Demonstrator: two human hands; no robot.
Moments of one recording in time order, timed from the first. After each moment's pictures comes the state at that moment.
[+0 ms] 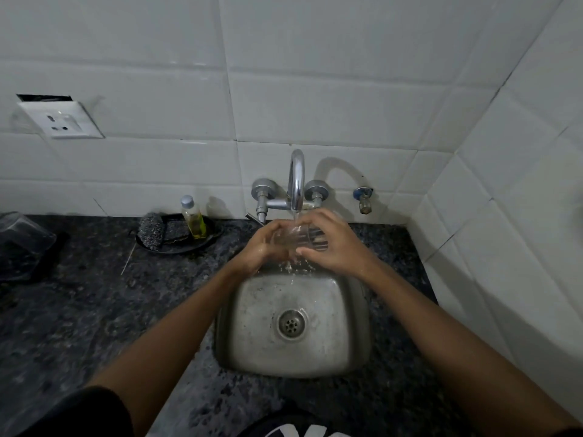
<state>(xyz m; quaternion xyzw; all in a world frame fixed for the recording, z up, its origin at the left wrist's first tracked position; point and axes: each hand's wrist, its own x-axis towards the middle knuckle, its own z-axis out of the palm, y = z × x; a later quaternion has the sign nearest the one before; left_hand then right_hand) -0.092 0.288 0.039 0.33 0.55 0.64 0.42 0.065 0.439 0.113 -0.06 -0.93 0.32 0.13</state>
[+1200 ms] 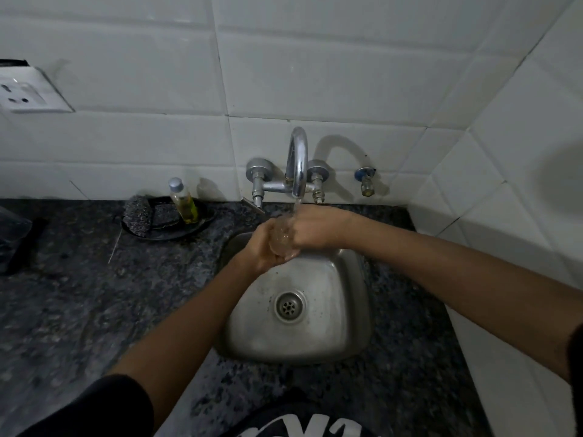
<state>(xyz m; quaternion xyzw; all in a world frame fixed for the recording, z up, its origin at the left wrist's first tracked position) -0.090 0.319 0.005 -0.09 0.46 0.69 0.55 -0.006 0.449 0.111 0.33 -0.92 -0.20 -0.05</state>
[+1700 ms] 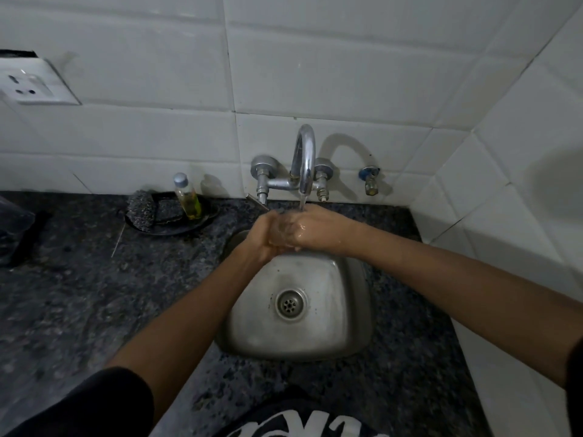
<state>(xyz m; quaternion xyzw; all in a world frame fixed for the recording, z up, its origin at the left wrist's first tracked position) -0.098 0.317 0.017 -0.08 0.45 0.71 0.54 0.002 0.432 0.103 0.22 -0.96 -0.13 -0.05</state>
